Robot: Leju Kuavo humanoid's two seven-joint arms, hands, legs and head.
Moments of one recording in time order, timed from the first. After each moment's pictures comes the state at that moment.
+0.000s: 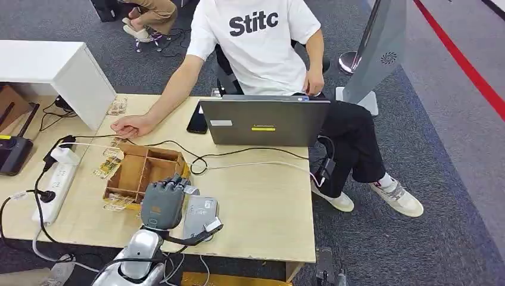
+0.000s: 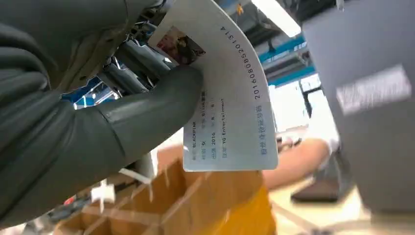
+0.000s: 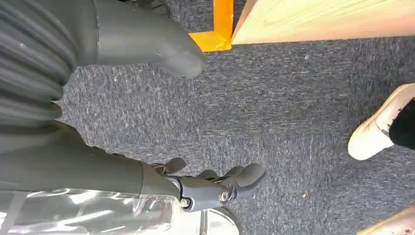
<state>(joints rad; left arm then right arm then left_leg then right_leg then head) -0.22 0.07 -0.57 -1.09 -1.51 0.50 0.16 -0.21 0.27 -0.45 -0.23 0.46 -0.66 -0.48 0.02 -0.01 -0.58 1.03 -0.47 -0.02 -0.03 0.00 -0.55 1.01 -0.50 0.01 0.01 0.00</state>
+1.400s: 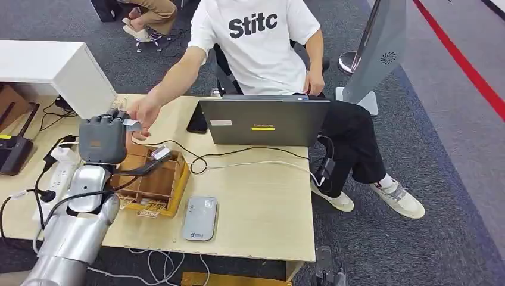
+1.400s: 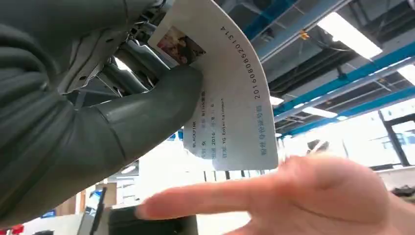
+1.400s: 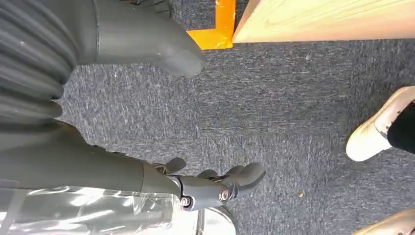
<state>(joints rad) -0.52 0.16 -0.28 -1.08 -1.51 0.37 0.07 -0.21 0.27 -0.45 -0.23 0.51 -0.66 -0.46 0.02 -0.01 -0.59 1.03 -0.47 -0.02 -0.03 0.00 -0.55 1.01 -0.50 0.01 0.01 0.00</state>
